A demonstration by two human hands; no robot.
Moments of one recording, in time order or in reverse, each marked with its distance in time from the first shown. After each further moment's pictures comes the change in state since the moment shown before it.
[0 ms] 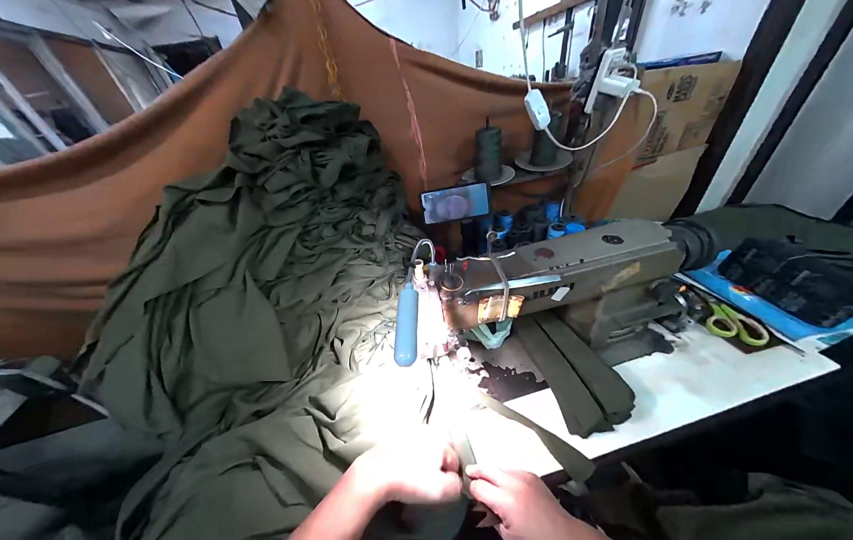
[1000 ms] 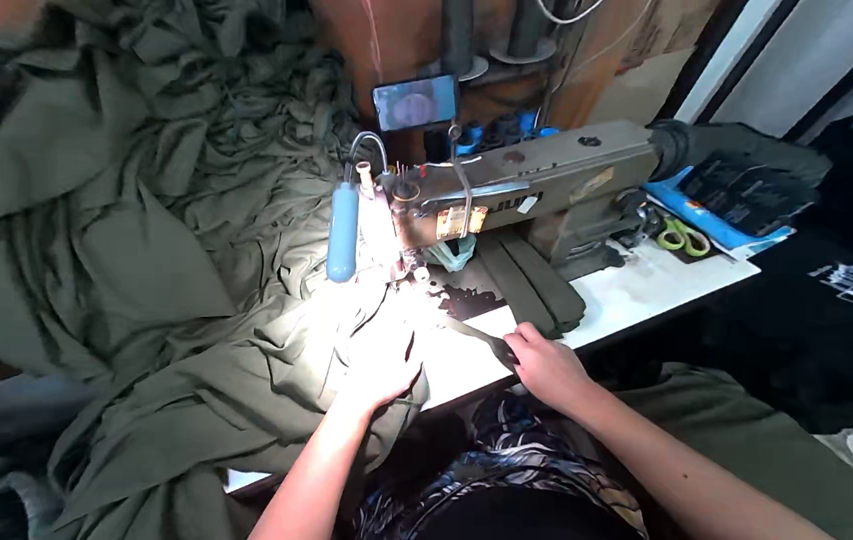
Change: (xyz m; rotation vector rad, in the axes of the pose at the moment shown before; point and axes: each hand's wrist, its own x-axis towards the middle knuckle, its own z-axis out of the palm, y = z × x) left_hand 0.053 -0.032 0.047 0.287 0.459 -0.303; right_hand 0.008 0.036 -0.096 -0.303 -0.439 0.785
